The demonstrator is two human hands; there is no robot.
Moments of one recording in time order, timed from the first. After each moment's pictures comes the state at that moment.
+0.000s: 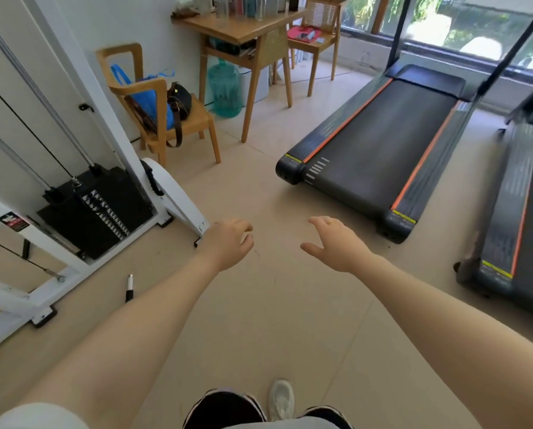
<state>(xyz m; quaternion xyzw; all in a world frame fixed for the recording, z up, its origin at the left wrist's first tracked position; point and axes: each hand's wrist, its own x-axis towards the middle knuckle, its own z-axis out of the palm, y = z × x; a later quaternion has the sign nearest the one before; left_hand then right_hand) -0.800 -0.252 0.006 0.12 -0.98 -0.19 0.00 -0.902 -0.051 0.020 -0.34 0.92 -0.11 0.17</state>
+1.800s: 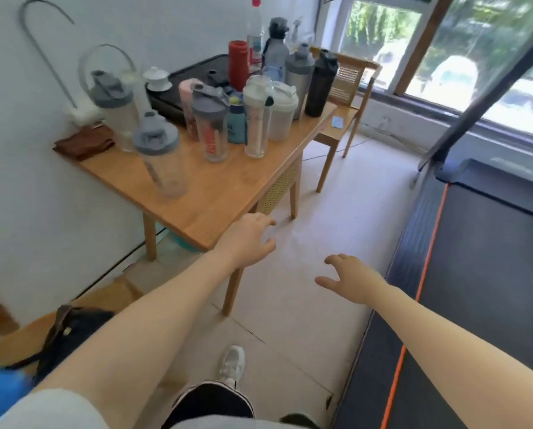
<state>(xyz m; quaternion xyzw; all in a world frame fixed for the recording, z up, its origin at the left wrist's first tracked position) -1.995 -0.898 0.026 0.01 -0.97 -0.25 -0.02 -2.046 -0.674 -0.003 -0.24 0.93 -0.03 0.26</state>
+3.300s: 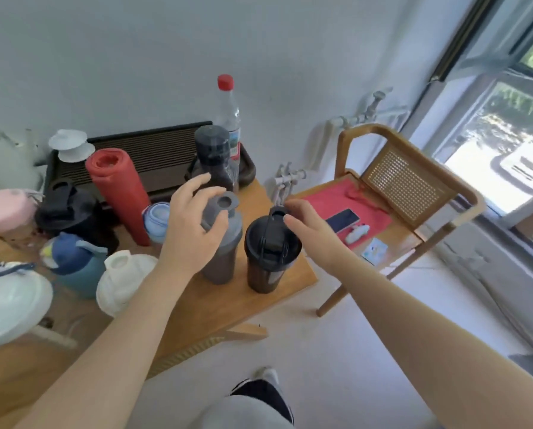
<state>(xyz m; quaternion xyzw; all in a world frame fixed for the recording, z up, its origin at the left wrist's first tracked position) -2.585 -0.942 0.087 0.33 -0.83 -0.25 0.37 -2.761 -0.838 0.089 -0.42 0.74 -0.39 0.35</state>
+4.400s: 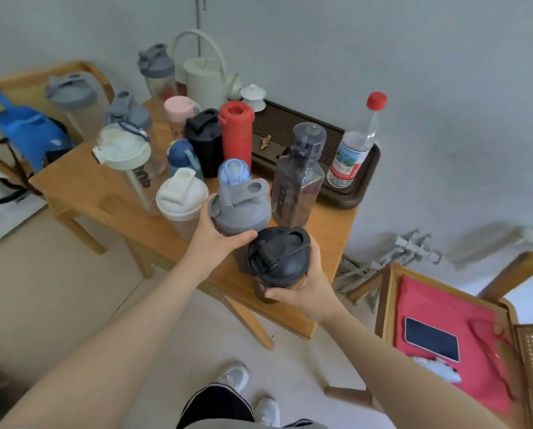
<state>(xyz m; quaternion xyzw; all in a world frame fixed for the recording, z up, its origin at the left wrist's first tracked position) -2.634 -0.861 0.035 0.59 -0.43 -0.41 0.55 -2.839 -0.865 0.018 -0.68 0.42 -0.25 0.54</state>
